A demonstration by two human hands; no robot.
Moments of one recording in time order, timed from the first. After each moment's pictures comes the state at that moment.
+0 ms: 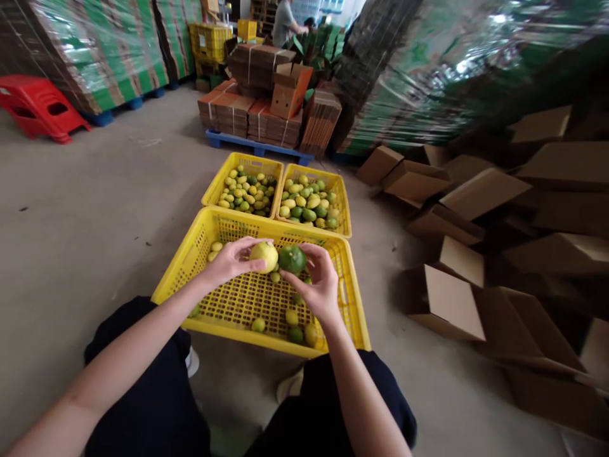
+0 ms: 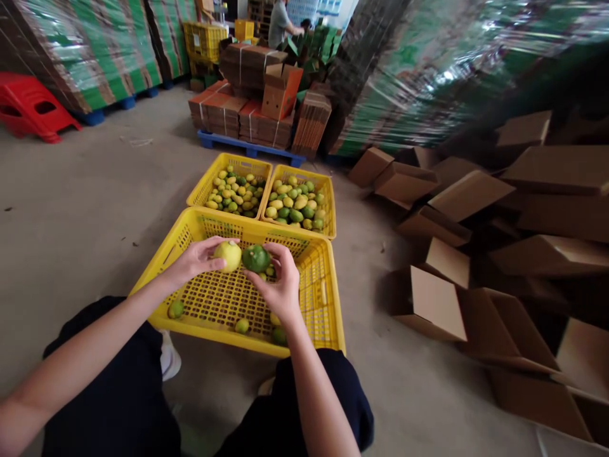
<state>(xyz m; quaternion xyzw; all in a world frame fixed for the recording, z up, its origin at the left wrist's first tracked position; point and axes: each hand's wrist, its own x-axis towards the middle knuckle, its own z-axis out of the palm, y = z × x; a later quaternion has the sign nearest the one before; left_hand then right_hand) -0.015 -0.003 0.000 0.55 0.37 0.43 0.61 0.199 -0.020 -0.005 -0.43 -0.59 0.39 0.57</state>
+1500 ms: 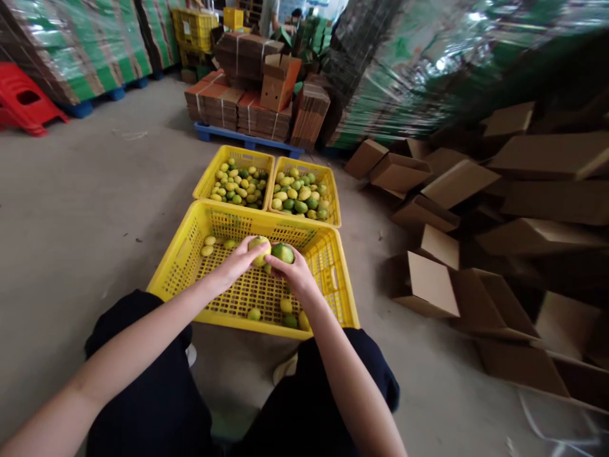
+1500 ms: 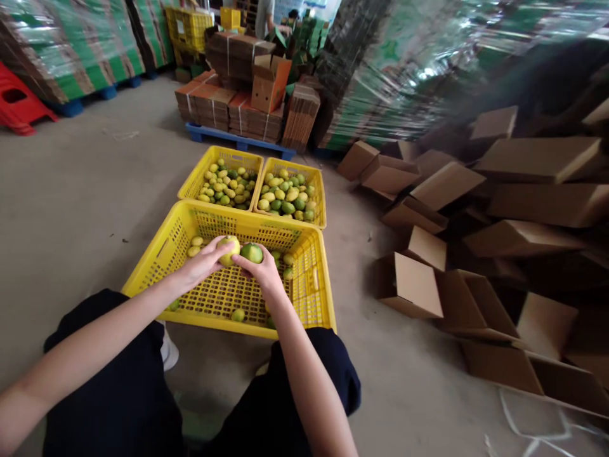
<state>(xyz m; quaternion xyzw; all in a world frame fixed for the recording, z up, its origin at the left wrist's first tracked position) 0.022 -0.012 -0.018 0.33 0.46 0.44 0.69 0.177 -0.017 -0.017 -0.49 -0.39 0.63 0.45</state>
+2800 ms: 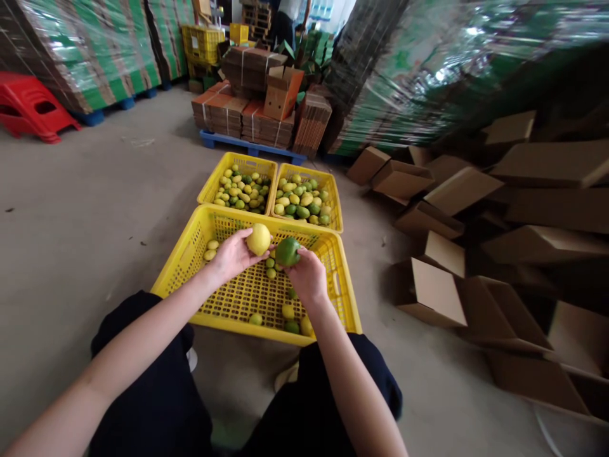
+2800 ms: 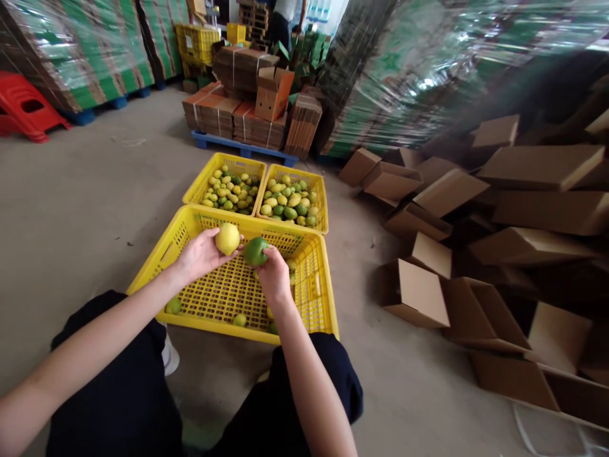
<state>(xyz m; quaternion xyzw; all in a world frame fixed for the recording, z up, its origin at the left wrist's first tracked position) 0.007 0.003 0.005 0.16 0.31 0.49 0.80 0.182 -0.013 -0.014 -0.38 -0.26 0.68 0.57</state>
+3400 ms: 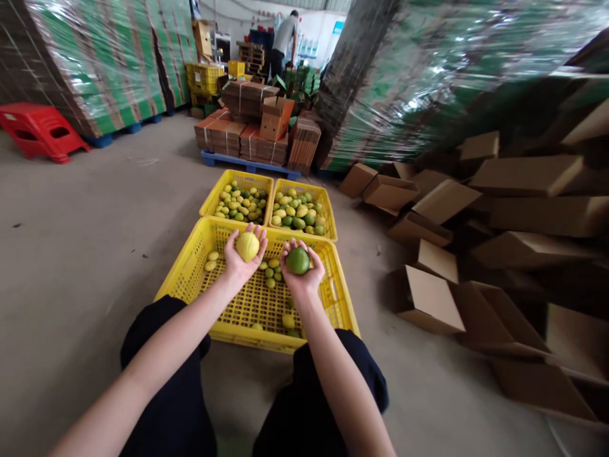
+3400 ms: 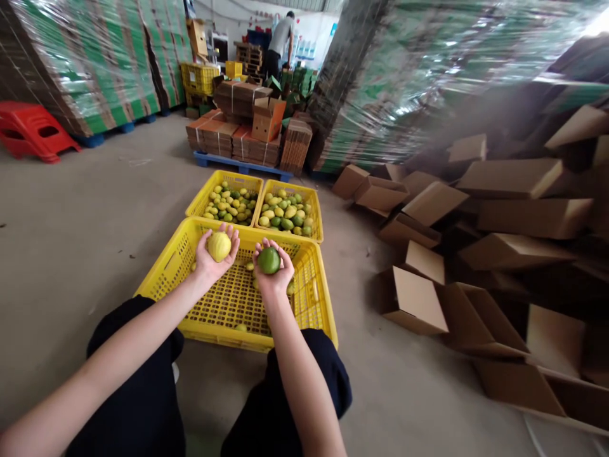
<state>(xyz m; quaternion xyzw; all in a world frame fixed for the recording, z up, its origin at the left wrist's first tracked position) 0.034 0.005 0.003 -0.03 0.21 0.64 0.74 0.177 -0.001 -0.020 -0.27 -0.13 0.67 0.68</state>
